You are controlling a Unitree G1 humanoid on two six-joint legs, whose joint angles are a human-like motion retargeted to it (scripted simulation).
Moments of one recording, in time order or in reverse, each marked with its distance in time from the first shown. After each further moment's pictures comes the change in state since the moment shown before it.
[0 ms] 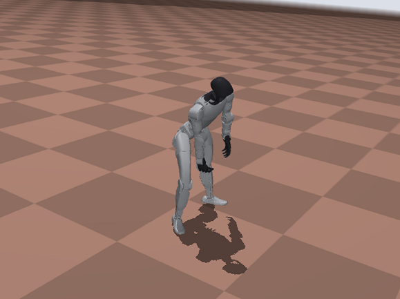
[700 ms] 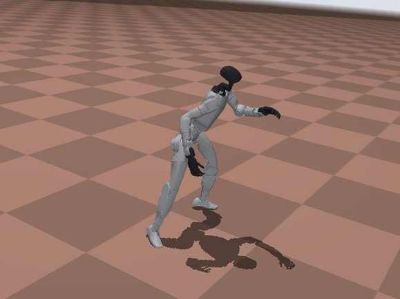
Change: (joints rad) left arm -0.596 0.153 -0.214 -1.360 -0.013 -0.159 -0.237; right arm 1.183 -0.518 -0.476 -1.353 0.864 0.029 -0.208; waist 0.260 -0.106 -0.189; left_leg -0.364 0.335 -0.268 0.689 -0.126 0.000; right_leg 0.706 0.177 -0.255 -0.730 0.443 0.064
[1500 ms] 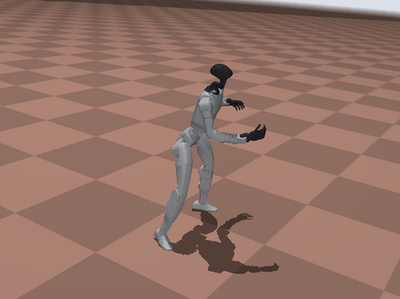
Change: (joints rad) left arm 1.152 0.315 1.223 0.459 -0.045 0.093 -0.085; right arm -1.151 0.248 0.571 0.001 -0.239 -0.149 0.206; waist -0.079 -0.135 -0.039; left_leg 0.316 -0.172 0.141 -0.294 0.059 0.000; right_leg -0.214 -0.110 0.261 0.306 -0.204 0.126
